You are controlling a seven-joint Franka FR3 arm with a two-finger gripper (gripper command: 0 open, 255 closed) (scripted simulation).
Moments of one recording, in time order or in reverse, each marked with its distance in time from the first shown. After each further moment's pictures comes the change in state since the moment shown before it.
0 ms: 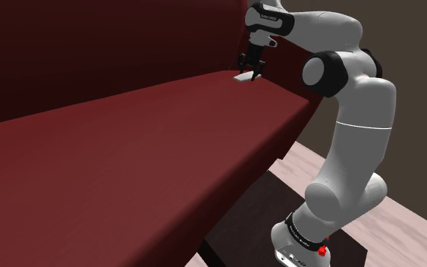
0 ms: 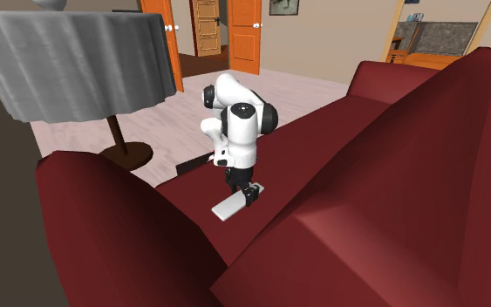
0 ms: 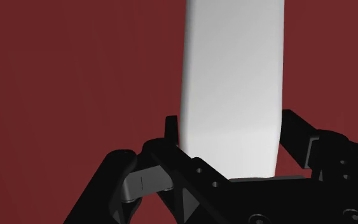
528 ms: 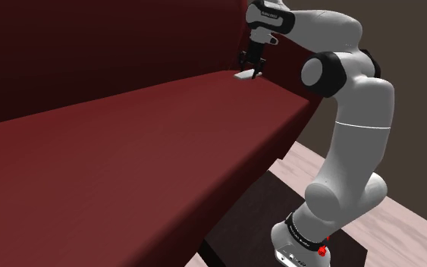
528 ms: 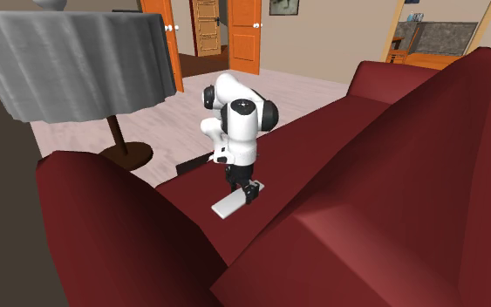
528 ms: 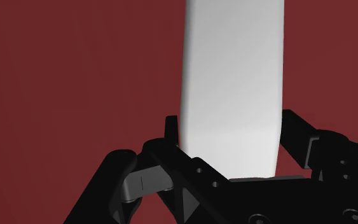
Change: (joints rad) arm -0.002 0.012 0.000 0.048 0.001 -0.037 0.000
